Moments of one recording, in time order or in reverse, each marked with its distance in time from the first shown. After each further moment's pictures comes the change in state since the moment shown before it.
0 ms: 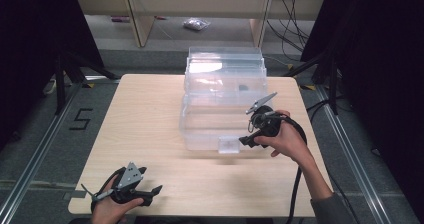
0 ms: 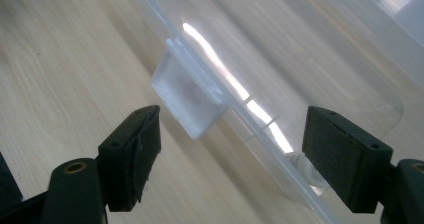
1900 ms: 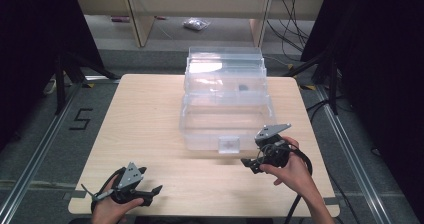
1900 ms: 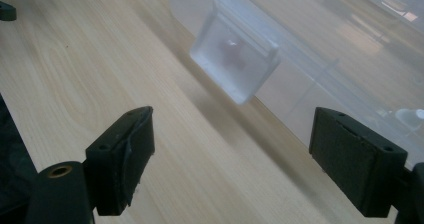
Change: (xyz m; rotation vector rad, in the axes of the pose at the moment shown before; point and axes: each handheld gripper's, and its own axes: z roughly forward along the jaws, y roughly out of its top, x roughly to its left) left arm -0.001 0.000 0.000 -0.001 0.001 -0.003; right arm 0.036 -0.064 0.006 -0.164 0.001 0.007
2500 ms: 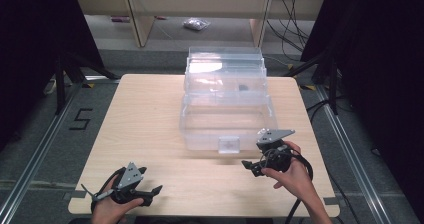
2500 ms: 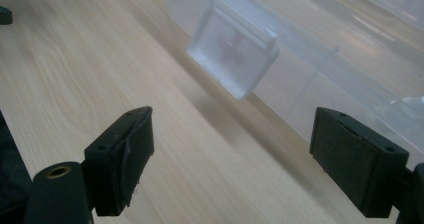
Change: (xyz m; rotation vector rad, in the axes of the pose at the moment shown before) left arm 0.000 0.000 0.000 -0.002 -0.001 -0.002; right arm 0.002 -0.015 0.003 -0.047 -0.014 0.038
